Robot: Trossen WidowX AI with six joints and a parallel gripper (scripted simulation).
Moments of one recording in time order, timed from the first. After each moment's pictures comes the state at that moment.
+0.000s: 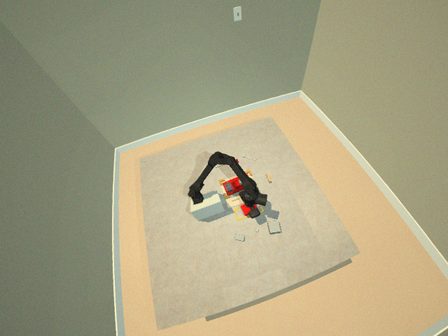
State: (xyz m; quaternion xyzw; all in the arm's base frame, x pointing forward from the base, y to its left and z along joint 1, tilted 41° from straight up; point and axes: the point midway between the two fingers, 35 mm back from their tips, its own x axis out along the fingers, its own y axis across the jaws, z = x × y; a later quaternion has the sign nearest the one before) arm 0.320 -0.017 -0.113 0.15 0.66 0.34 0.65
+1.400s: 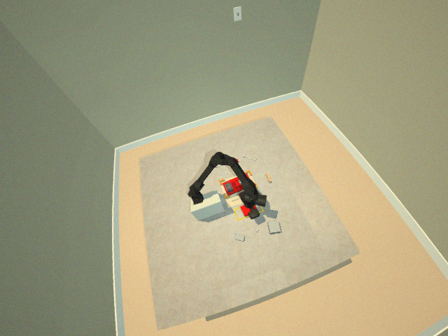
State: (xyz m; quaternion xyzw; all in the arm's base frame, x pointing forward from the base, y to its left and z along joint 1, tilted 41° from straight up) arm 0.316 -0.005 -0.127 0.15 0.67 0.34 0.65
